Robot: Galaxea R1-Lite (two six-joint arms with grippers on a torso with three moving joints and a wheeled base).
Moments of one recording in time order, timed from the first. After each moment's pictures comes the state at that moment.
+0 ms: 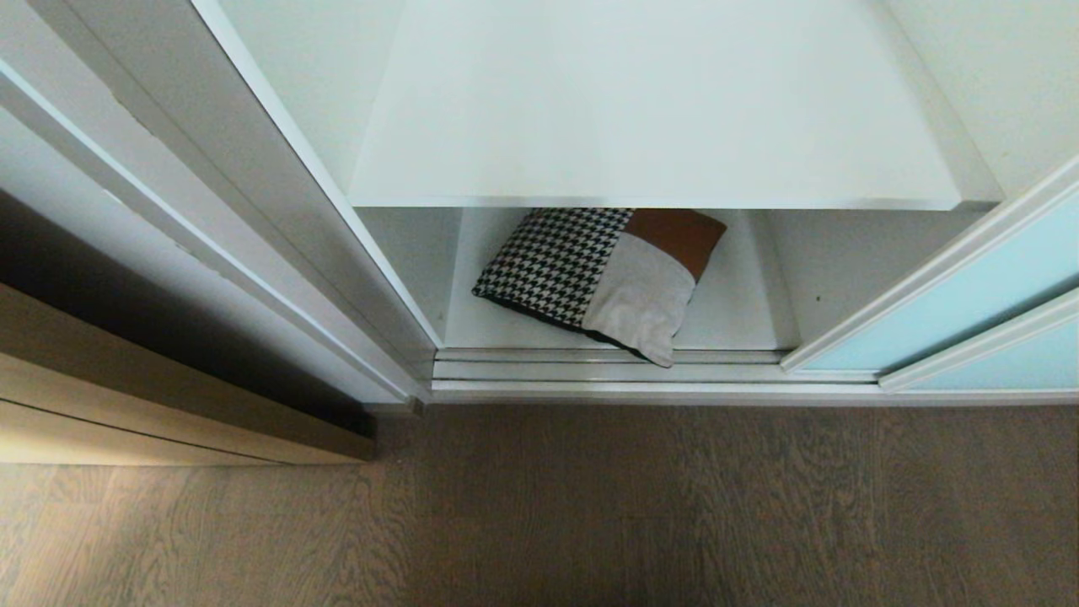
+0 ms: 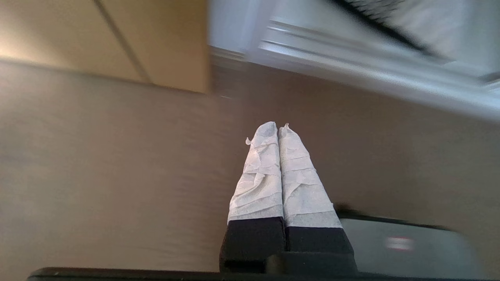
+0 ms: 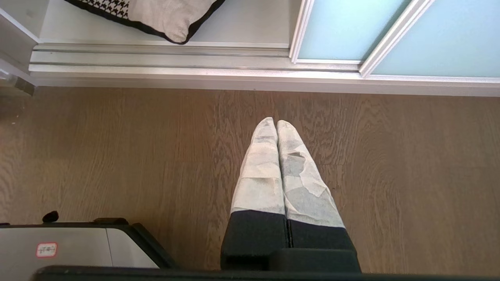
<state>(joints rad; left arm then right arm) 0.00 0.01 -0.07 0.13 -0.03 -0.21 0.00 0.00 0.00 0.00 -0.02 0.04</state>
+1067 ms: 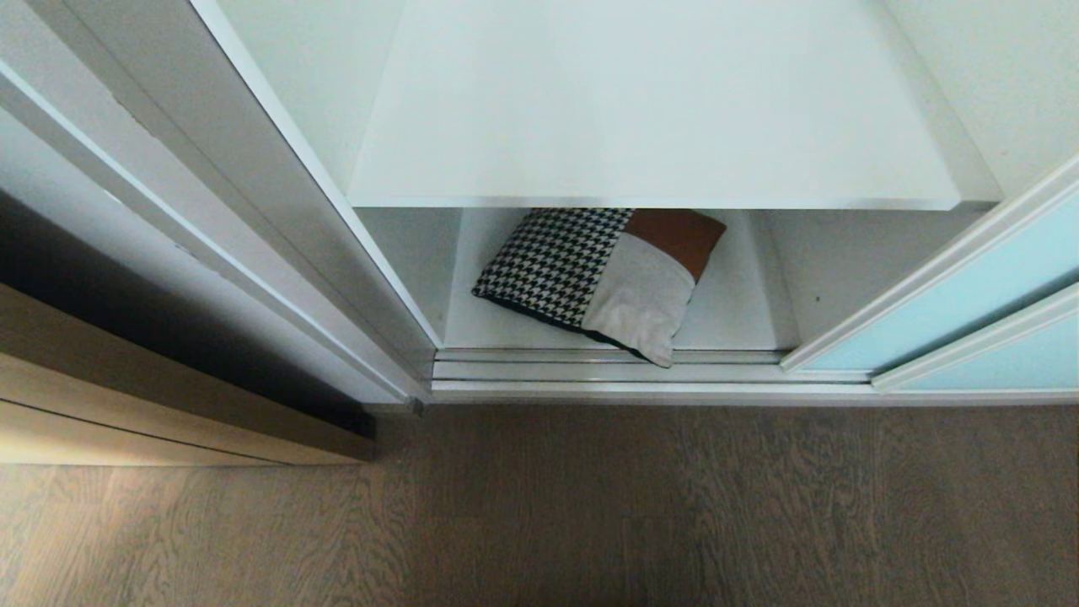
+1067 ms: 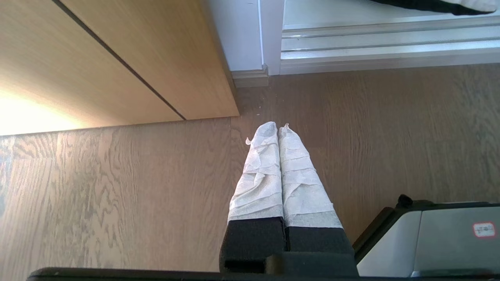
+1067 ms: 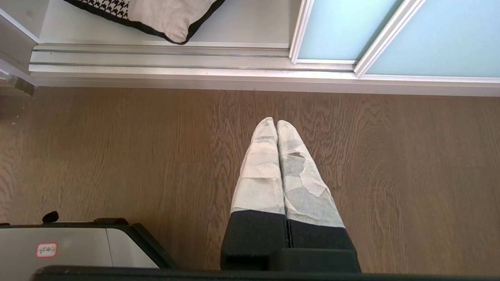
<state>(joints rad) 0.00 0.00 -0.03 0.07 -0.03 0.08 0.00 0.00 0.00 0.00 -0.02 0.03</state>
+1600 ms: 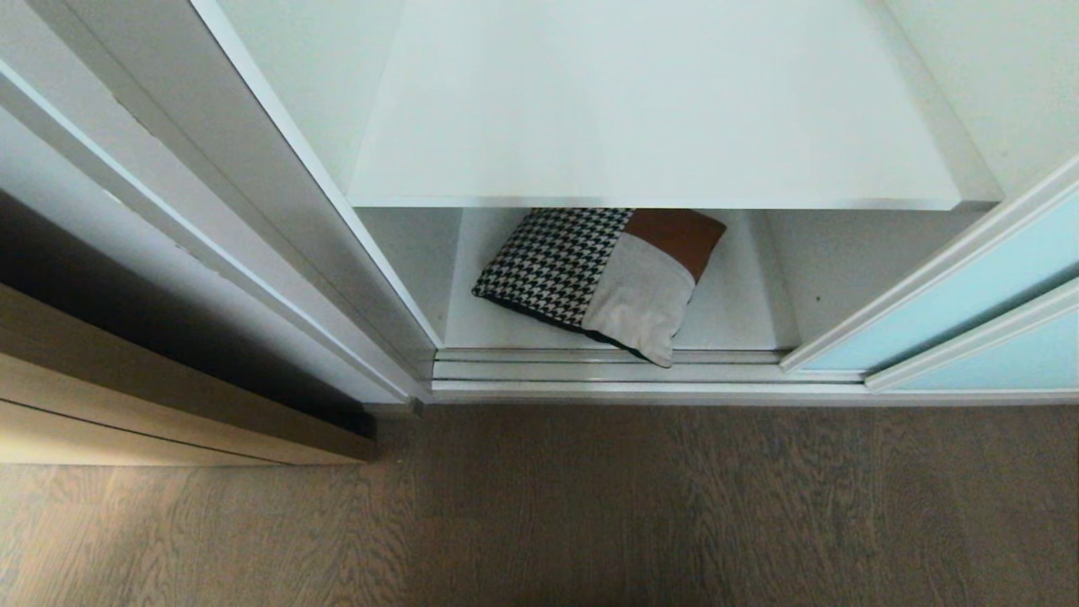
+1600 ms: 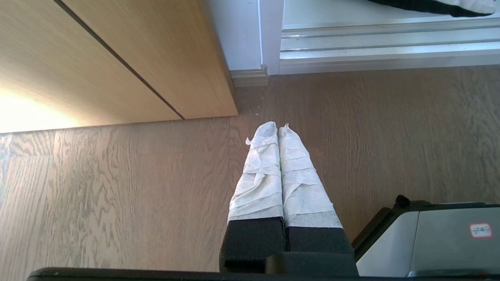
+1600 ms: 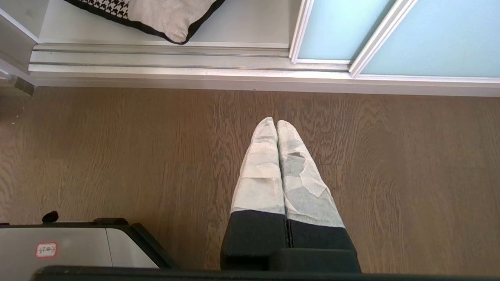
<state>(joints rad) 0.00 0.00 -0.03 0.08 -0.04 0.07 0.00 0.00 0.00 0.00 -0.02 0.03</state>
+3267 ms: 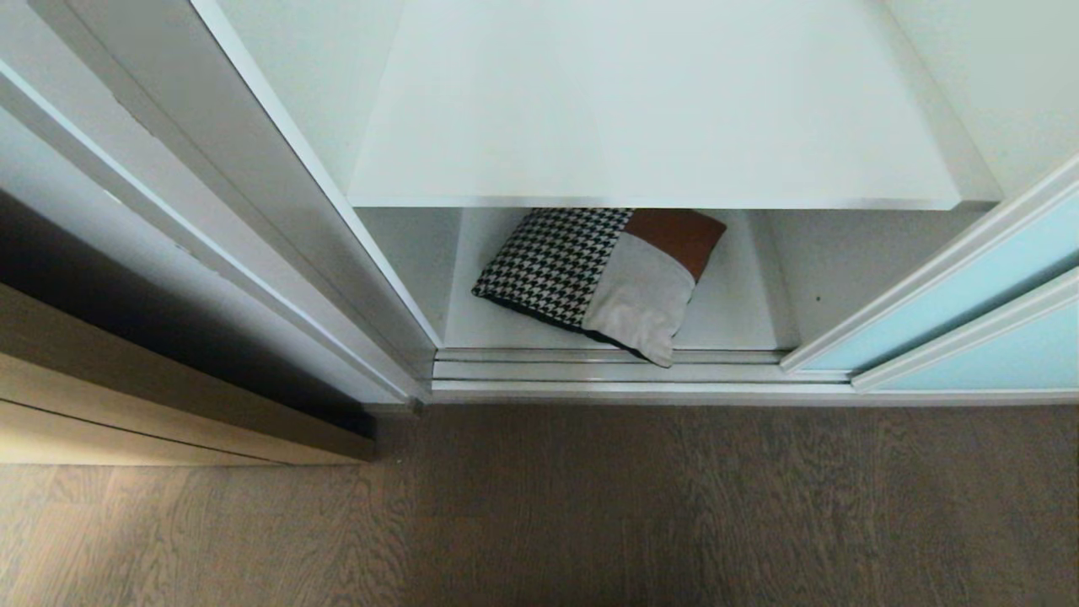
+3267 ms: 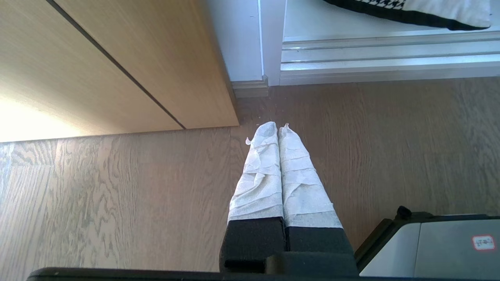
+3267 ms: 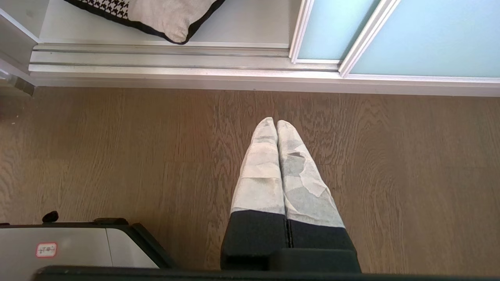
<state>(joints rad) 0.00 0.00 0.00 0.00 -0.03 0.07 0.00 0.00 0.00 0.00 -0.02 0.04</state>
